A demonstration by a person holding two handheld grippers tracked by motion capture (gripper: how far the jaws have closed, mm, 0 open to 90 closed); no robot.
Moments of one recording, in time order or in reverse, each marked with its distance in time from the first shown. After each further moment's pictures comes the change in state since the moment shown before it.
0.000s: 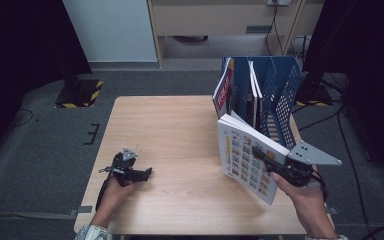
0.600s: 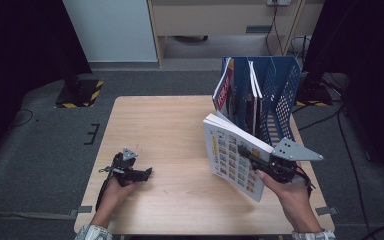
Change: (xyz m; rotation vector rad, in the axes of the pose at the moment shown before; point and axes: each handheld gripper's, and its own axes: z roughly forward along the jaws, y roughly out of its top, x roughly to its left) left arm 0.000 0.000 0.000 -0.001 0.000 -0.001; right arm 0.015 0.004 0.028 -0.006 0.054 -0.003
